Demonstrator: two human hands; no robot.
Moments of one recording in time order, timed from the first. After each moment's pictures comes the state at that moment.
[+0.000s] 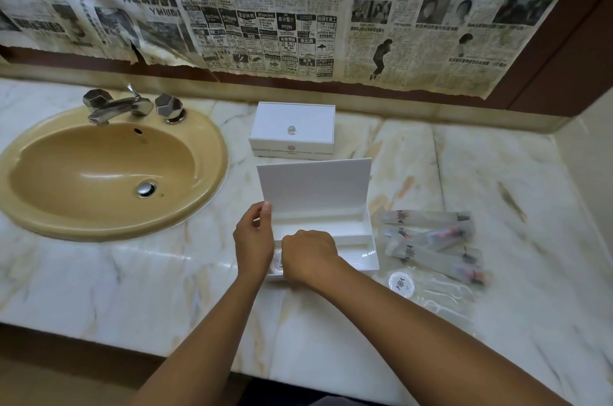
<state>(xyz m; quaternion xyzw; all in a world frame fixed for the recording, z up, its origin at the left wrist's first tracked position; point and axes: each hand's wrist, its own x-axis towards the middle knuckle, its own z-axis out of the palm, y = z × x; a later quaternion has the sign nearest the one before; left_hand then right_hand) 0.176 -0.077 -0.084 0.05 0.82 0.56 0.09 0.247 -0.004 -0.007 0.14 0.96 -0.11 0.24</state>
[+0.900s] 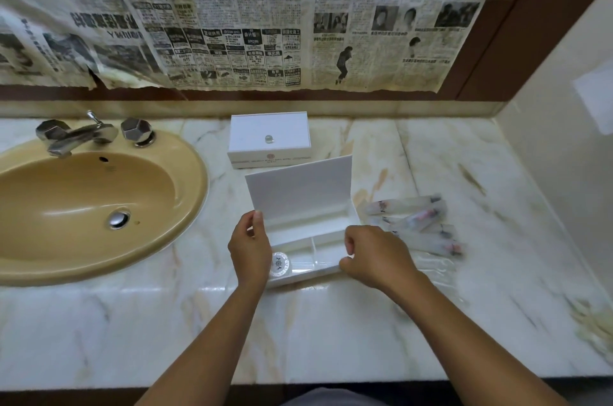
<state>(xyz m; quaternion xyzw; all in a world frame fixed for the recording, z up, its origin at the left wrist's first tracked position) 0.177 -0.079 -0.076 0.05 0.83 0.55 0.11 0.333 0.035 0.014 0.36 0.91 -0.20 0.09</state>
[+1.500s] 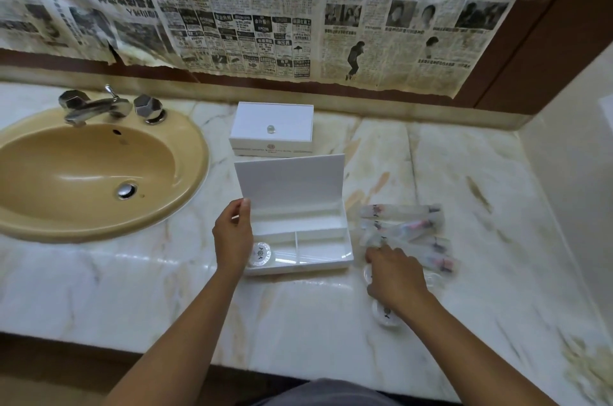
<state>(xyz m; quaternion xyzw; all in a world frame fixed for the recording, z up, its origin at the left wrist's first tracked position) 0.175 -0.078 -0.086 0.06 0.82 0.55 0.09 0.388 0.082 -0.041 0.33 0.92 -0.08 0.20</state>
